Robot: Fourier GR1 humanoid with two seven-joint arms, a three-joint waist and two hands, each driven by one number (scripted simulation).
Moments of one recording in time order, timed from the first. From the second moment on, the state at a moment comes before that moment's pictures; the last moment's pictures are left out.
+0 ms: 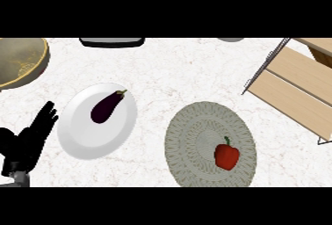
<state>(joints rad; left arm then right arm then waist) 0.01 0.34 0.10 -1.40 0.13 -0.02 0.07 -0.81 -0.56 -0.44 -1.70 0.95 0.52 0.80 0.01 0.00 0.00</state>
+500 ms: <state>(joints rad) 0.01 0.34 0.13 -1.40 0.13 -0.04 0.08 -0.71 -0.58 -0.47 -1.56 0.97 0.36 0.75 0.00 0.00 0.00</state>
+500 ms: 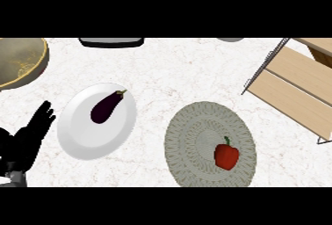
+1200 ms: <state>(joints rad) 0.01 0.32 0.14 -1.42 0.10 -0.05 0.10 -0.74 -0.56 -0.58 -1.50 0.79 0.21 0.71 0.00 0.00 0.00</state>
